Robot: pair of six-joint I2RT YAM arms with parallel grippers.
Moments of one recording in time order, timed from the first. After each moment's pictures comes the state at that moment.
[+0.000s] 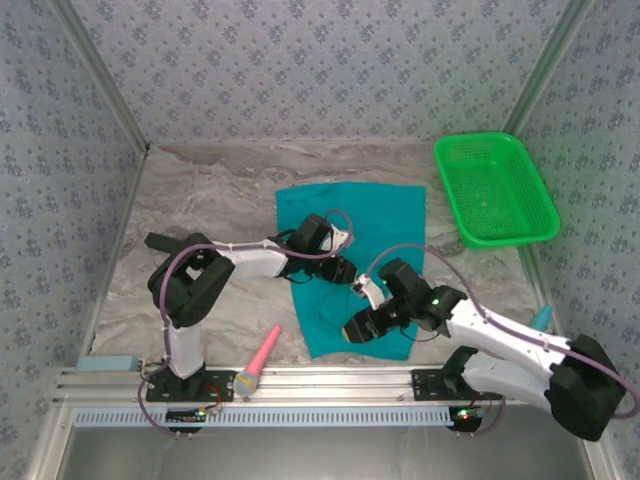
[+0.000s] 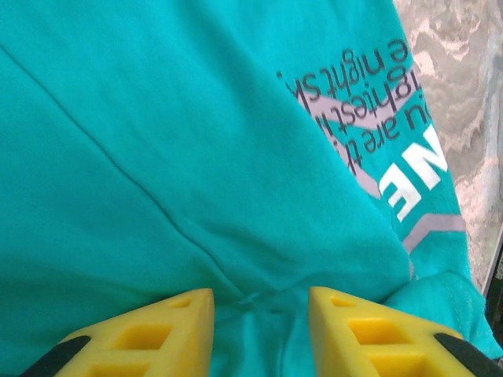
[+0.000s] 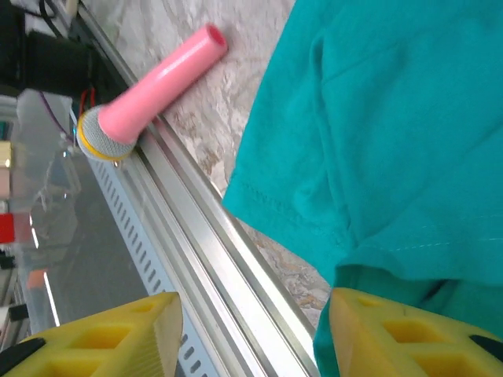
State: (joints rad) left arm -0.78 1.89 1.08 -0.05 0.49 -0.43; right arm 0.73 0.94 0.53 -0.48 -0.57 0.40
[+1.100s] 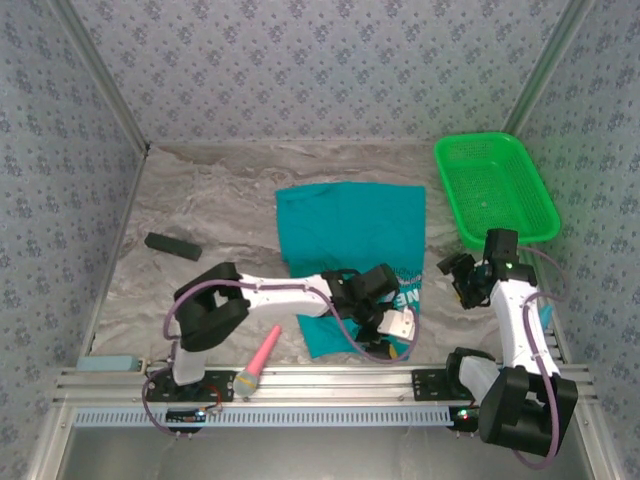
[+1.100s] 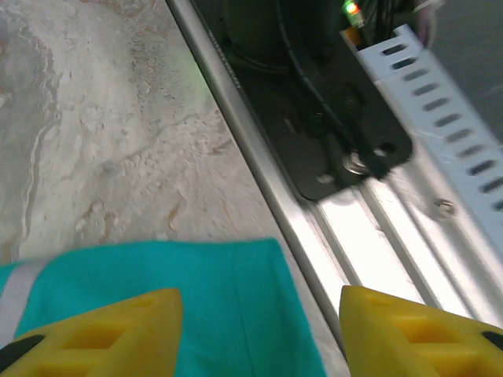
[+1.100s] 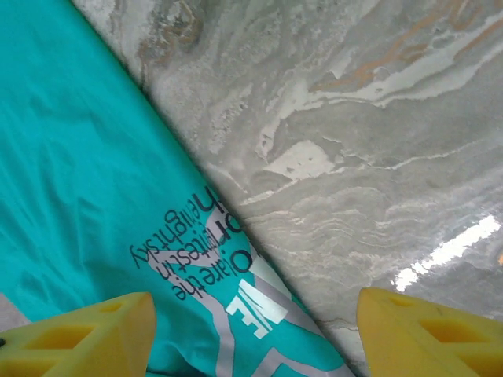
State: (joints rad) left arm -1.28 2.01 1.38 -0.34 0.49 0.60; right arm -0.24 1.00 0.68 -0.83 -0.32 0.78
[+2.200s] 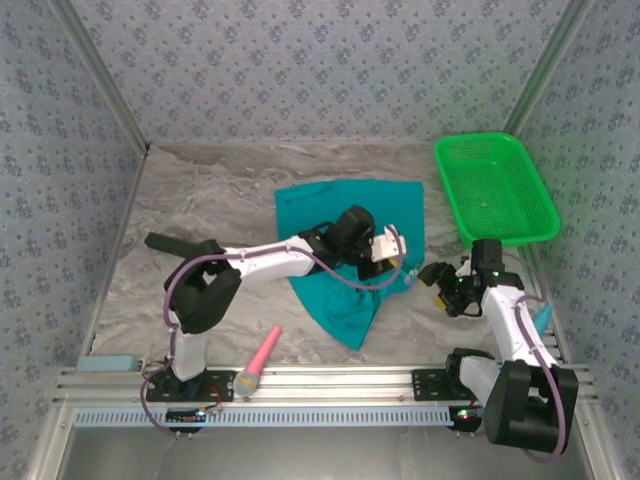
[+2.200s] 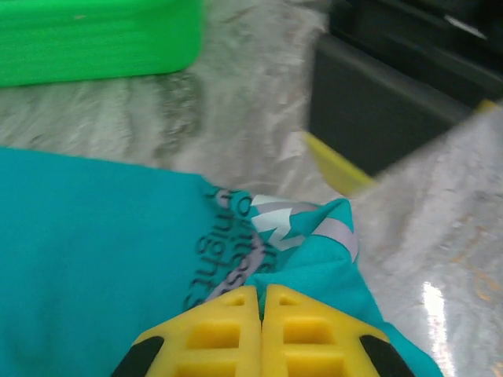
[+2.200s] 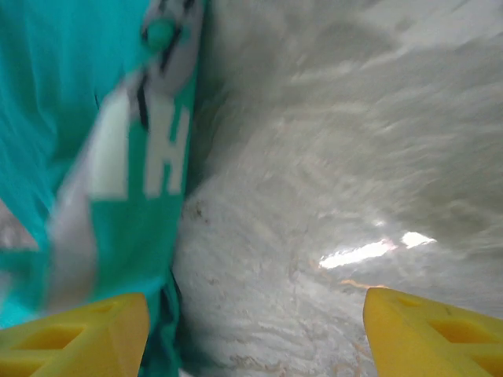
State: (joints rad) left arm -0.94 1.92 1.35 -0.05 0.37 0.32; right arm -0.07 1.02 0.52 -0.71 -0.51 0.64
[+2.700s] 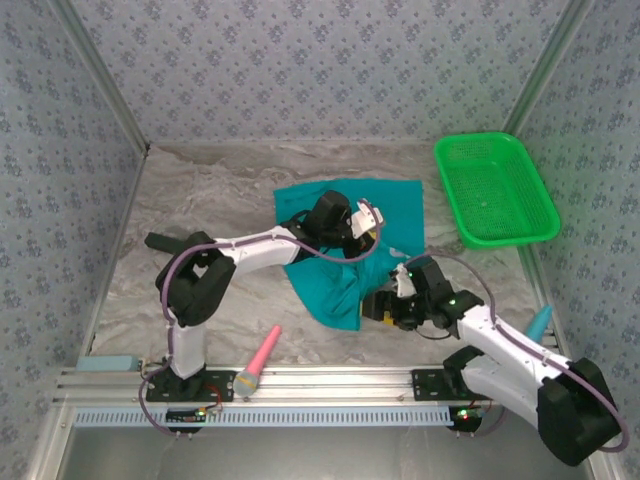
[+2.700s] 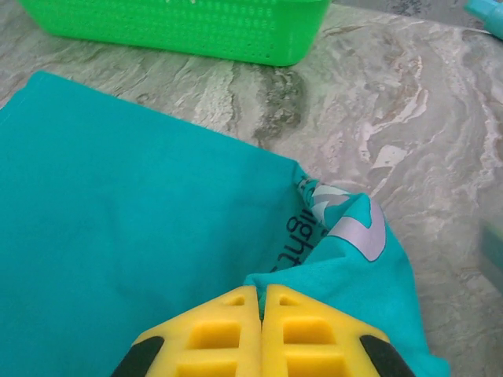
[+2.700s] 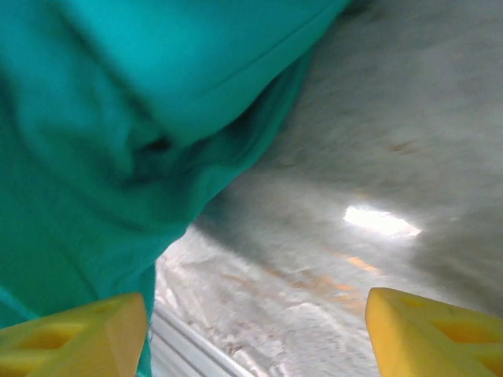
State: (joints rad) left arm -0.84 1.92 1.29 0.06 0.38 0.19; right arm 0.53 0.92 0.38 -0.39 -0.57 0.72
